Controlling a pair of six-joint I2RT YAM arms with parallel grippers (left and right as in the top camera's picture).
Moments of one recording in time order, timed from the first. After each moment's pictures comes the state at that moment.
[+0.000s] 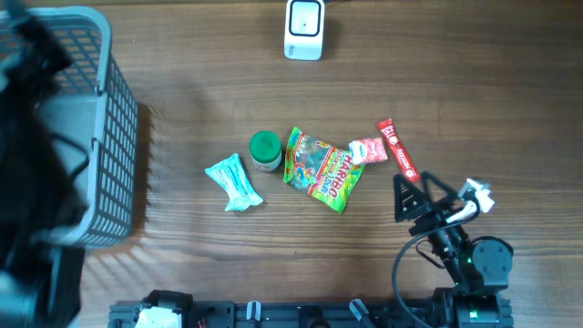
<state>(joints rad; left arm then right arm) -0.16 1.02 1.67 -0.39 -0.70 0.18 -0.01 0.08 0.01 0.03 -0.46 0.77</state>
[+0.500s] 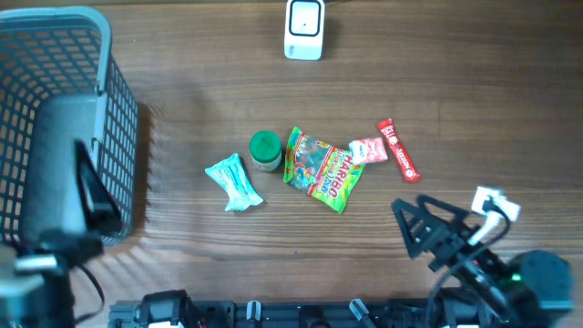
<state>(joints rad) 0.12 0.50 1.30 -0.44 0.06 -0.08 -0.01 0.24 0.69 -0.73 -0.63 0.69</state>
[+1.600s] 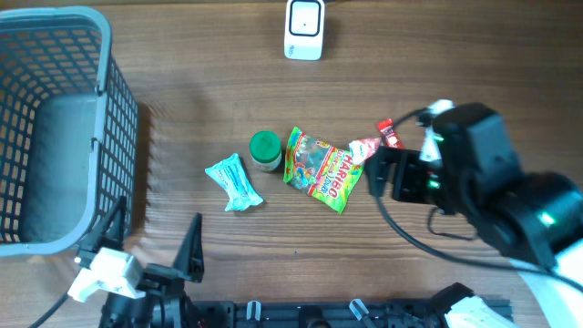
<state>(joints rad) 0.14 0.02 0.72 -0.60 0.40 -0.13 0.51 1.16 1.46 -1.32 -0.05 0.61</state>
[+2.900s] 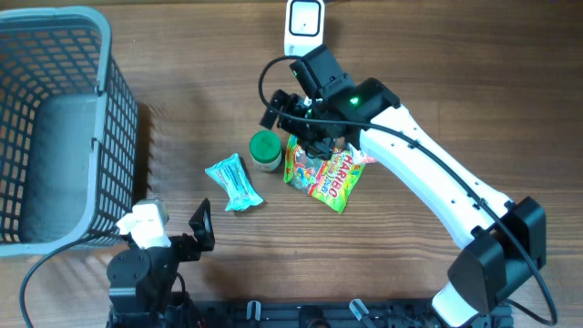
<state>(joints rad) 0.01 0.01 0.33 -0.75 0.08 -0.25 0.63 1.78 1.57 -0.86 -0.31 1.01</state>
